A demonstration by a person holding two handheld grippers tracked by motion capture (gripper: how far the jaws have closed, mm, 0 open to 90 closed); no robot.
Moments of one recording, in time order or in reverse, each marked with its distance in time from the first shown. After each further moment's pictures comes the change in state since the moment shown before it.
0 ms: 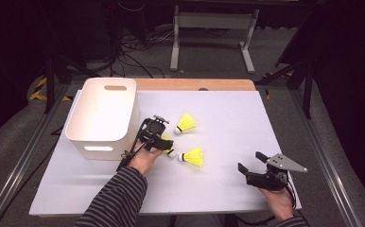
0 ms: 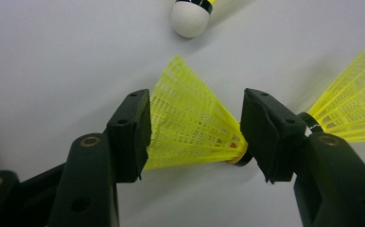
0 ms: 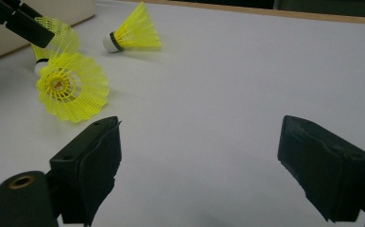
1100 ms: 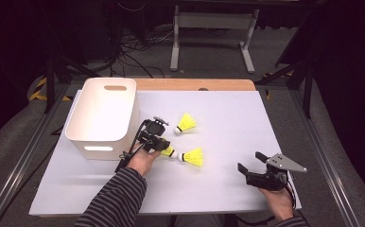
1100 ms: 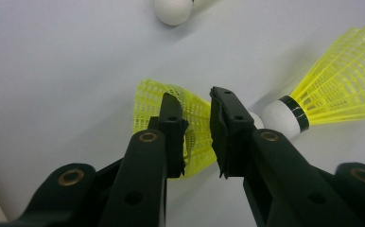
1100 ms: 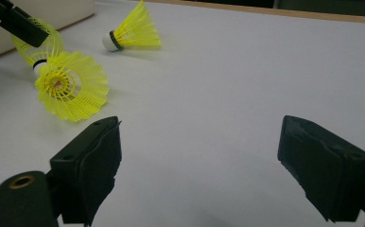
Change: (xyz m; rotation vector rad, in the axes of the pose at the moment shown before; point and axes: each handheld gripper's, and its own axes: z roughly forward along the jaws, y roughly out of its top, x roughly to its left) left arm -0.002 -0.003 -0.005 0.024 -0.048 0.009; right arm 0.000 0.000 0.001 0.004 -0.001 -0.004
